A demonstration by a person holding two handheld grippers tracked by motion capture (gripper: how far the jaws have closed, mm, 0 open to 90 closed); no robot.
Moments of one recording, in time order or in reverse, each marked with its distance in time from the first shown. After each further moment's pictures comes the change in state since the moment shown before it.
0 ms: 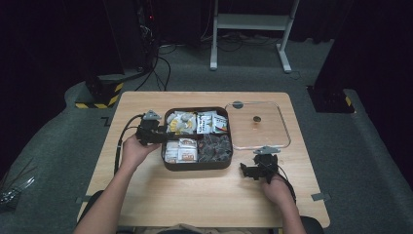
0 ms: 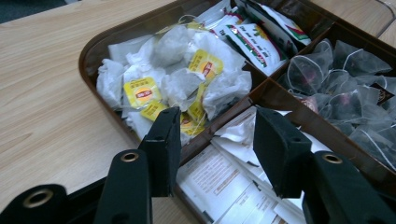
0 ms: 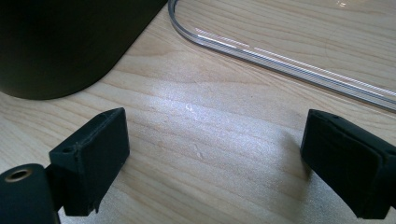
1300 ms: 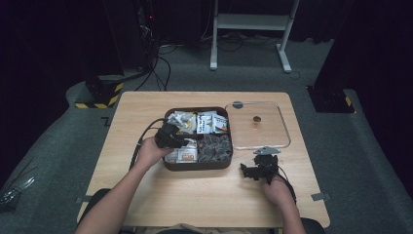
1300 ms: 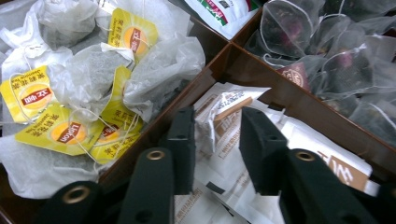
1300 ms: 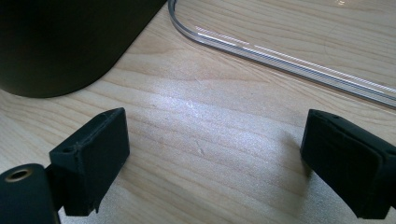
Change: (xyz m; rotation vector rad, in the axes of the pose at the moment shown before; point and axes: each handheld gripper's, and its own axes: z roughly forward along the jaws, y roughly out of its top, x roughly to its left) left arm -0.024 0.003 0.058 0.171 -0.092 0.123; right arm 0.001 -0.001 -0.001 0.001 -0.003 0.004
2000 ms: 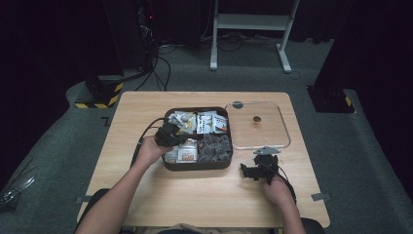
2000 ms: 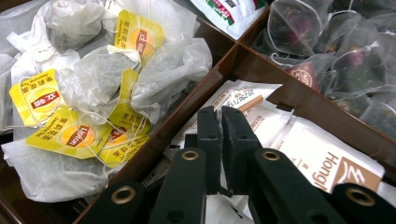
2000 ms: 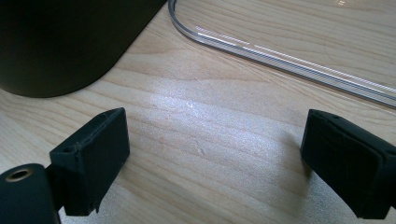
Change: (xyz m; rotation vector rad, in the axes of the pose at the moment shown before) left arm 0.002 0.002 -0.001 0.012 0.011 0.010; right arm 0.000 0.000 0.000 0.000 0.001 0.000
